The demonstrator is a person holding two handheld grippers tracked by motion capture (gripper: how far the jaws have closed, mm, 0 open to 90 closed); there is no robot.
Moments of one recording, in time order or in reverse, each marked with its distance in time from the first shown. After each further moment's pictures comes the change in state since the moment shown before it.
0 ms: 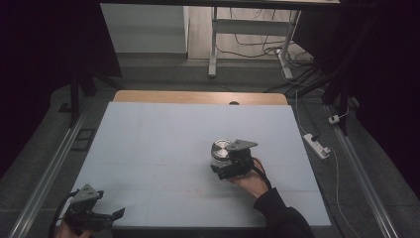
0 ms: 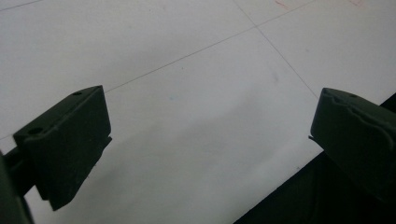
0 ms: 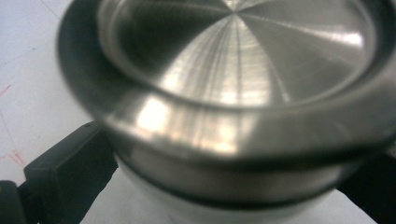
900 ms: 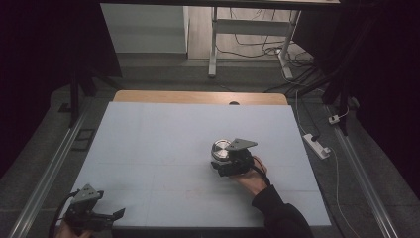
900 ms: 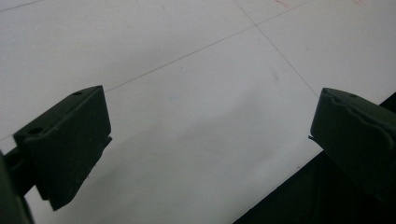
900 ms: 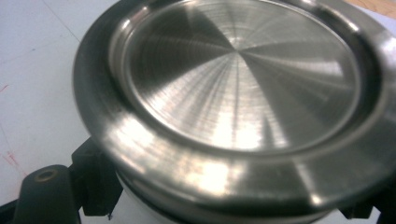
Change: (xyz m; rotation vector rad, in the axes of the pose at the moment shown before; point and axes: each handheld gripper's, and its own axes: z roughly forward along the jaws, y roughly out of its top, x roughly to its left) left arm -0.001 0.000 0.000 0.002 0.002 0.006; right arm 0.001 0.005 -0.003 -0.023 -0.011 -0.062
